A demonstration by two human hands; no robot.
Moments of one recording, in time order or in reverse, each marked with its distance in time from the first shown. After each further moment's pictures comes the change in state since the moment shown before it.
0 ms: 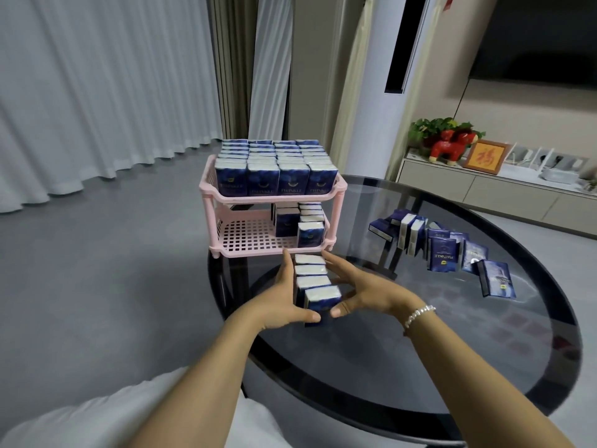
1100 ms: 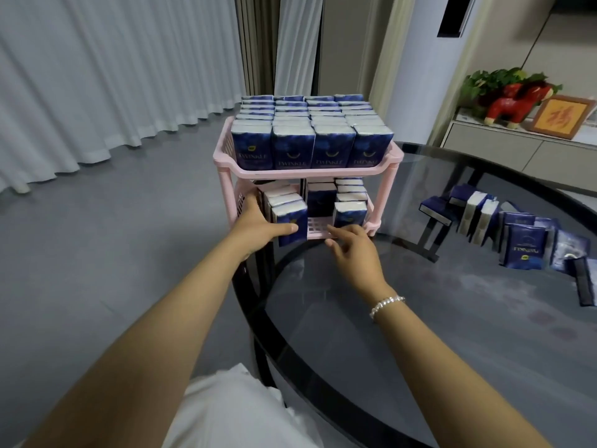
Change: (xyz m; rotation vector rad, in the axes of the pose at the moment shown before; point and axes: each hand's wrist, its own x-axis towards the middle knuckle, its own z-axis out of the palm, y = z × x) left_hand 0.084 -0.055 -0.104 -0.204 0.563 -0.052; right_hand 0.120 0.010 0.044 -0.261 0.711 -0.079
